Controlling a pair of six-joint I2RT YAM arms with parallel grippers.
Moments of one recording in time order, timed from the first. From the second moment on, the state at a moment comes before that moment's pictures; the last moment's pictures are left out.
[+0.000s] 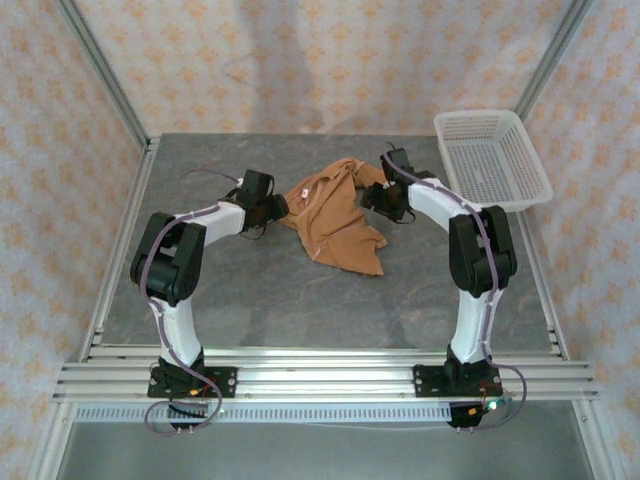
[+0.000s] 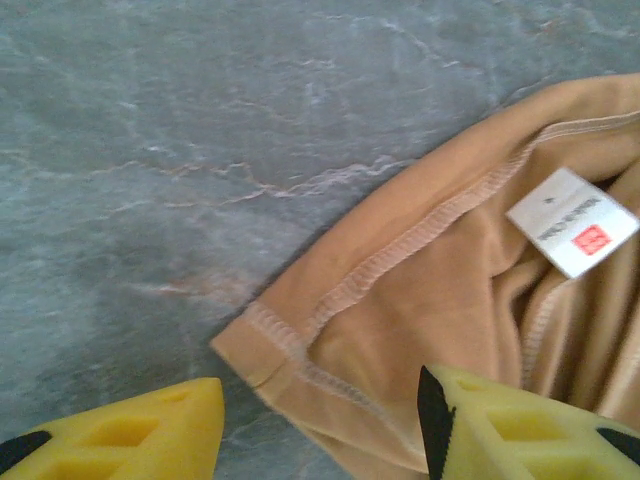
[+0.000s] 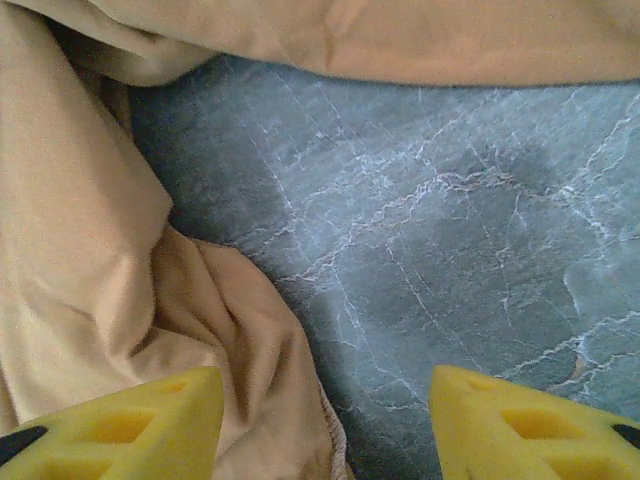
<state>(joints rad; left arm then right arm) -0.26 1.92 1.18 -0.17 -0.01 -0.70 0.30 1.98 1.45 -0.55 -0.15 0.65</state>
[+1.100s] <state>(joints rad) -0.26 2.00 1.31 -0.31 -0.08 -0.71 0.39 2.24 1.75 -0.57 -0.19 0.67</state>
